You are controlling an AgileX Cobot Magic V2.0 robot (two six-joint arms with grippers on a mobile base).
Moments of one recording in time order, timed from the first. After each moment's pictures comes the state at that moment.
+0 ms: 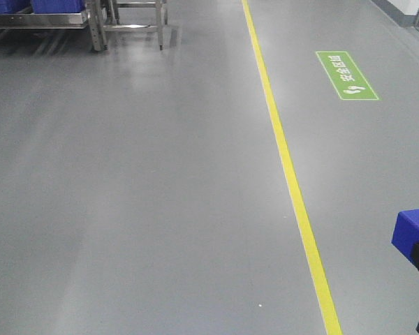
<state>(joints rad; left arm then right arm) -0.01 0.03 0.03 0.01 0.10 -0.04 0.15 0.31 -0.27 0.11 0.30 -0.18</state>
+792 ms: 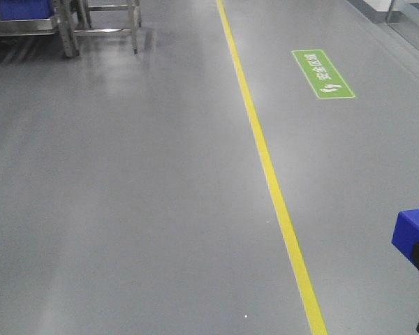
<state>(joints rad) -0.01 0.03 0.03 0.01 0.10 -0.04 0.15 0.31 -0.27 0.11 0.30 -0.18</state>
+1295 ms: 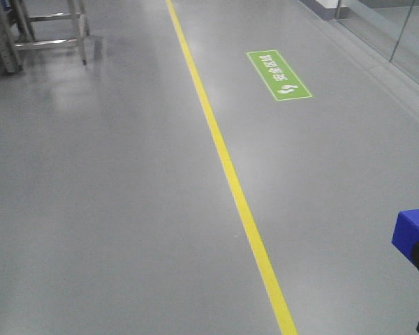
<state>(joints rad) -0.01 0.03 0.03 0.01 0.10 -0.04 0.15 0.31 -0.27 0.11 0.30 -0.18</state>
